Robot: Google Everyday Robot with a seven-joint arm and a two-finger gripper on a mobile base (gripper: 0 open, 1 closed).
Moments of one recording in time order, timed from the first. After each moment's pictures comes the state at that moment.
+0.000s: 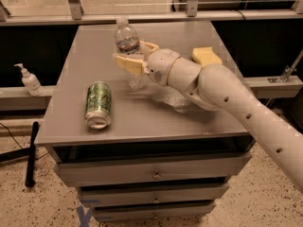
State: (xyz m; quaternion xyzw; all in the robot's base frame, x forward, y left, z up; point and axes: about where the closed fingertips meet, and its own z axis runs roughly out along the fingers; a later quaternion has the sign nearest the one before) arm 0.645 0.047 0.929 -0.32 0.59 0.34 0.66
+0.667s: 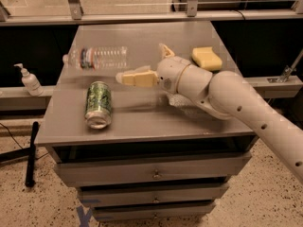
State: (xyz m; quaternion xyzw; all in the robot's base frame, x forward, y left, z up) arm 0.627 0.022 0.912 -0.31 0.62 0.33 0.64
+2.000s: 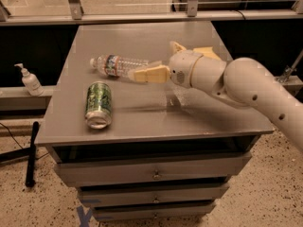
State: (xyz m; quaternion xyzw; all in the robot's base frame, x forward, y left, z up) arm 0.627 -0.009 0.915 -0.32 0.66 0.30 0.61
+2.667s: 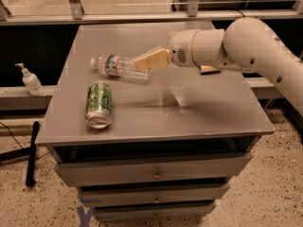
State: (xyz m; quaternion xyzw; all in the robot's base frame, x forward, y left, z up) arm 0.647 -0.009 0.926 -0.37 0.71 0.28 0.53
